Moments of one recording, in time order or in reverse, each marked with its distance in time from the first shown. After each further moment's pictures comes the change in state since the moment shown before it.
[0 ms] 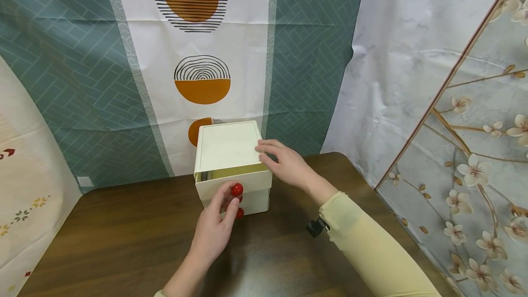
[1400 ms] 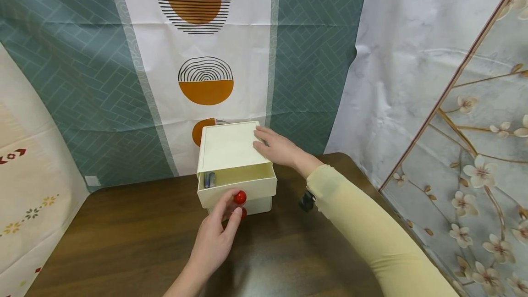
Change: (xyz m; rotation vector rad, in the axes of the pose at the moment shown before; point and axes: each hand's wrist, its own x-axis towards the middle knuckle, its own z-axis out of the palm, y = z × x) left_hand -0.020 0.009 -0.003 0.069 -0.006 0.027; right_hand 0.060 0.005 -0.006 -0.017 -0.179 0.082
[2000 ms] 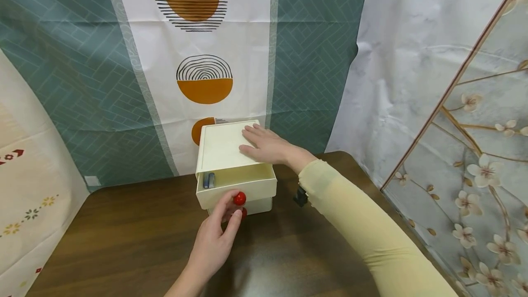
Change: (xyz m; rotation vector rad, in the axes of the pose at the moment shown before) left_hand -0.003 -0.002 0.002 -0.011 0.001 0.040; right_hand 0.010 -0.017 -0.001 -0.198 -0.148 -0.065
